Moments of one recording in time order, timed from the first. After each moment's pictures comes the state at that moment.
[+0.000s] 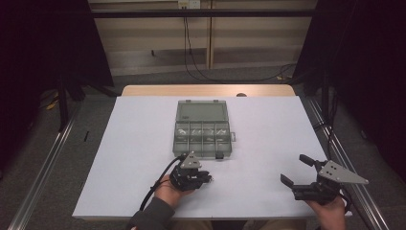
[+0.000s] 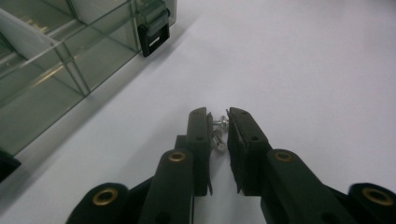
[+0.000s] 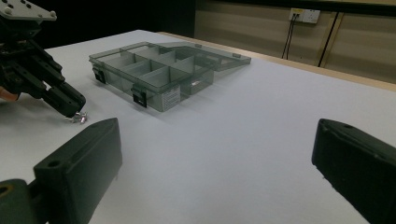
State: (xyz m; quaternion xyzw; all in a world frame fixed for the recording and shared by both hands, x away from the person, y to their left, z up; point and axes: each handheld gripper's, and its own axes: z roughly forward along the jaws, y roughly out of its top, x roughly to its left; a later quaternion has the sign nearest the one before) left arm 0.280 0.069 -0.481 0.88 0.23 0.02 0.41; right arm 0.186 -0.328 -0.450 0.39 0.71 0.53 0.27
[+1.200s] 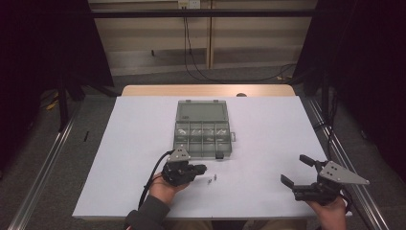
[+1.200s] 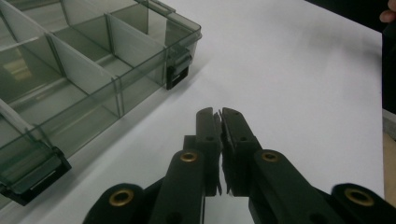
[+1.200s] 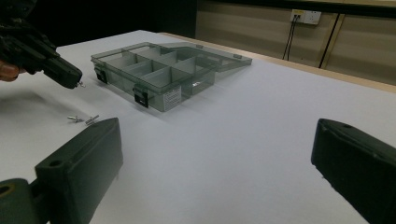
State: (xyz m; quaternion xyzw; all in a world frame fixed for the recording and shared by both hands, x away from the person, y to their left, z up) left arm 0.286 0.091 -0.464 0.84 0.26 0.01 0.48; right arm 0.185 -0.328 -0.450 0.38 0.71 0.53 0.27
